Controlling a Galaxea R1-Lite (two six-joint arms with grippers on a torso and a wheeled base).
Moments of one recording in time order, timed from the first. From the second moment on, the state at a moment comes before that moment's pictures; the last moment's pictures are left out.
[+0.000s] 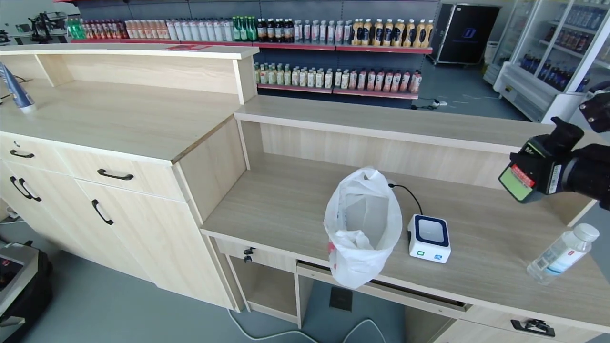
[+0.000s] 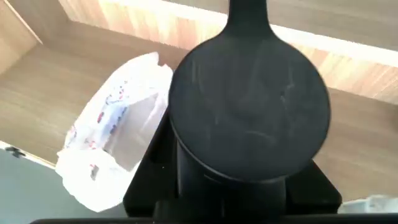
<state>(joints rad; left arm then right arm) 0.00 0.00 0.00 0.00 -0.02 0.00 -0.06 1.43 -0.77 -0.54 0.14 -0.14</state>
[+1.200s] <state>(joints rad) 0.00 0.00 0.00 0.00 -0.02 0.00 -0.17 1.94 -0.75 -0.89 0.47 0.11</state>
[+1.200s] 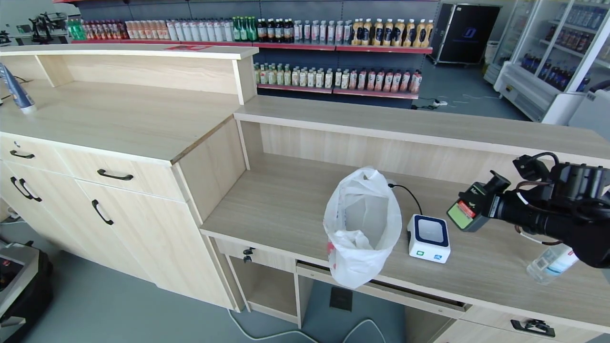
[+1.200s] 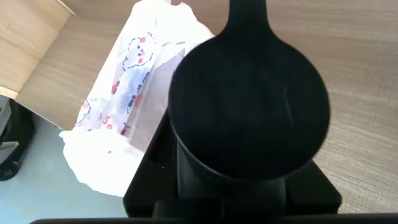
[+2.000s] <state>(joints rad) 0.00 0.00 0.00 0.00 -0.02 0.00 -0.18 2.12 -0.86 -0.97 0.55 0.11</state>
